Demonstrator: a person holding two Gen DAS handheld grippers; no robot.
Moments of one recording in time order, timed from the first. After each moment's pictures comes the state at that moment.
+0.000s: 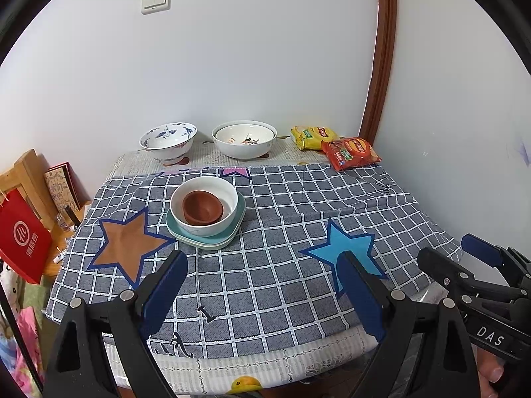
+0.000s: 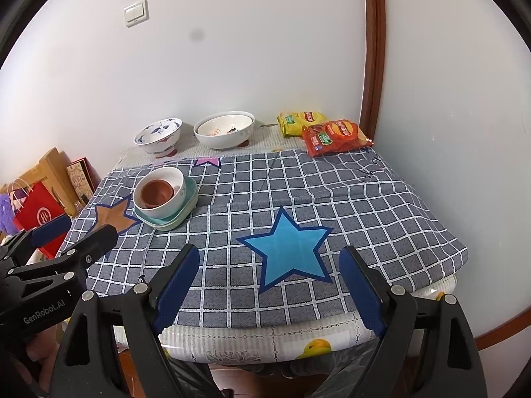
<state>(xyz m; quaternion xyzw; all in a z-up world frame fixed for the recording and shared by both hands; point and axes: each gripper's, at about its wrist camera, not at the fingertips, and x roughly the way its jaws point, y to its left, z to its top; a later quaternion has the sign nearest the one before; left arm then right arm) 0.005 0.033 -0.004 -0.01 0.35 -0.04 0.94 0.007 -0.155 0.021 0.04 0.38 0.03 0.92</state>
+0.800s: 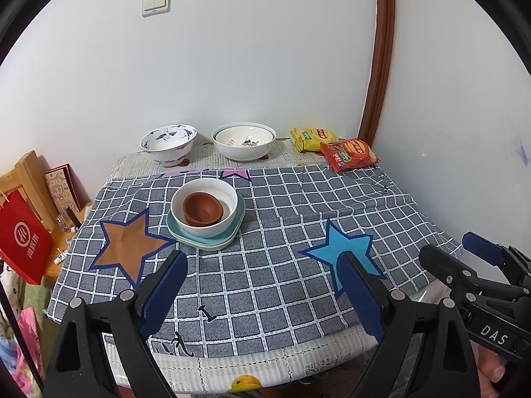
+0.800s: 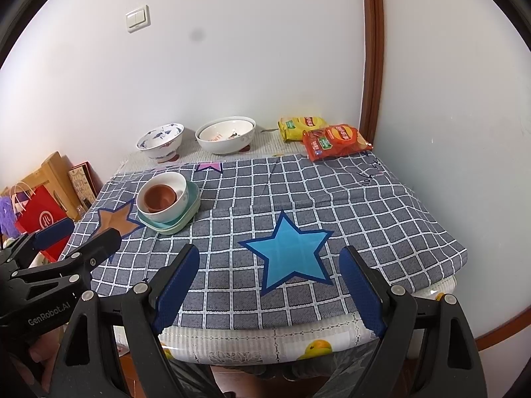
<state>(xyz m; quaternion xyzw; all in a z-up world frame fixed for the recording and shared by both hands) 0.003 0.034 0.000 -0.01 0.35 -0.04 0.94 0.001 -0.156 0.028 0.04 0.37 0.03 0.93</state>
